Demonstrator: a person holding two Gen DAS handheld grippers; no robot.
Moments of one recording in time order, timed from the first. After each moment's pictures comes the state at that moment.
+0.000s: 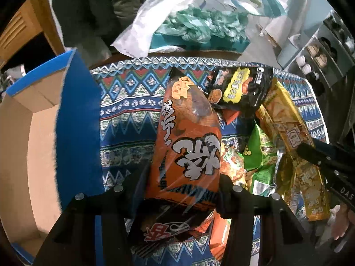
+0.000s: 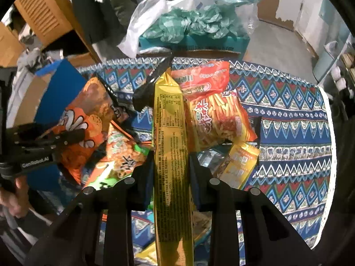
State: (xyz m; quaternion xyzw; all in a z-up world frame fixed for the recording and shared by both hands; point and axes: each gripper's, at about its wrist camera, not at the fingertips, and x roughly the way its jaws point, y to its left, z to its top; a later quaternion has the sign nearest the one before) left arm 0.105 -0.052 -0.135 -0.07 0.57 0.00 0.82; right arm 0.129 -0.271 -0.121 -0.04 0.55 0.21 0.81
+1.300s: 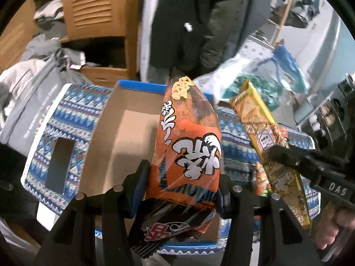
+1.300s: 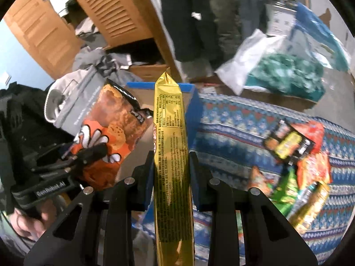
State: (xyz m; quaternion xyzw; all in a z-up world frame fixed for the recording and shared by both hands) left arm -0.004 0.116 -0.035 -0.16 0.48 0.11 0.86; right arm 0.080 -0.071 -0.029 -0.02 0.50 0.37 0.78
